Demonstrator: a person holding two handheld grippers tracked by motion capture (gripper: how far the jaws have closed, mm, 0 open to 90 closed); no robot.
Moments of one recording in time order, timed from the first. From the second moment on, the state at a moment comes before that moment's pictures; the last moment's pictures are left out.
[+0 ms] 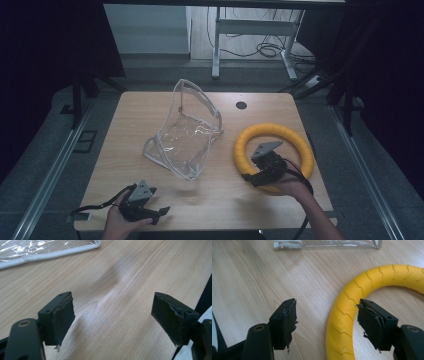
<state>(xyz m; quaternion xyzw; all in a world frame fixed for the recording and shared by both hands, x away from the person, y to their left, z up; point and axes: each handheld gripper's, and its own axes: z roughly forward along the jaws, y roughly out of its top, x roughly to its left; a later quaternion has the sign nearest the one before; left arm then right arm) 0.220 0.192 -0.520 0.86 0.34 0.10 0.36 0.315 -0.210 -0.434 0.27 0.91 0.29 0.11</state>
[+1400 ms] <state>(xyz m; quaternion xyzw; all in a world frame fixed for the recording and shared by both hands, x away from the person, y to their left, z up) 0.219 0.192 -0.521 0.86 0.34 0.10 0.36 0.344 -0.217 -0.491 0.28 0.95 0.10 0.04</state>
